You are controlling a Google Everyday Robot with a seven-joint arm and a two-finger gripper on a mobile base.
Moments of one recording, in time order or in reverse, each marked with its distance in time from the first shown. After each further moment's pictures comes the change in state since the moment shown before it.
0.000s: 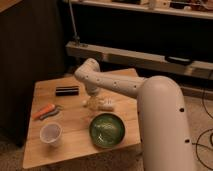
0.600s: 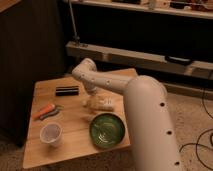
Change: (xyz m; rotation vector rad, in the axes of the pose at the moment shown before) arm -0.002 0.012 0.027 0.045 -0.057 -0.063
